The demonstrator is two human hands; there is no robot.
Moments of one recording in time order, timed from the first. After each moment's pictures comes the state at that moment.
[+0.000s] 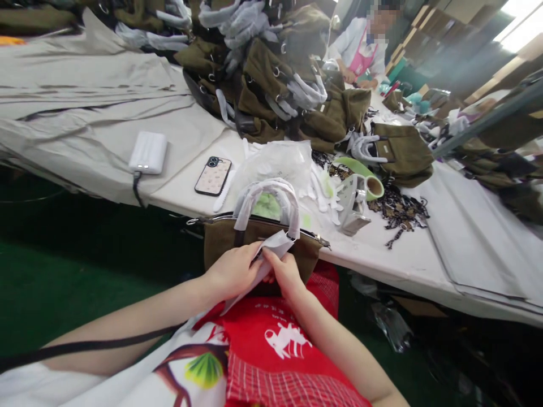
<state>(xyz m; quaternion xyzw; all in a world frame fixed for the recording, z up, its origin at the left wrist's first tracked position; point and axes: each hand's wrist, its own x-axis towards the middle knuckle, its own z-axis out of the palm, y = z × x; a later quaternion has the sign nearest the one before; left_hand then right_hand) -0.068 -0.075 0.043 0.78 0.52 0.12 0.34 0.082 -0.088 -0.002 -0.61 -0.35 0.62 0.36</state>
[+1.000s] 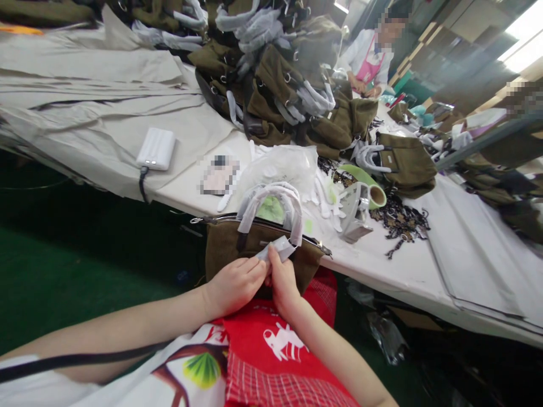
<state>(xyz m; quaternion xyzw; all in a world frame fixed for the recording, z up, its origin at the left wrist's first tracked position) -0.079 -0.100 0.027 0.92 0.33 0.18 0.04 0.065 -0.089 0.008 -0.63 -0.25 0.60 0.42</state>
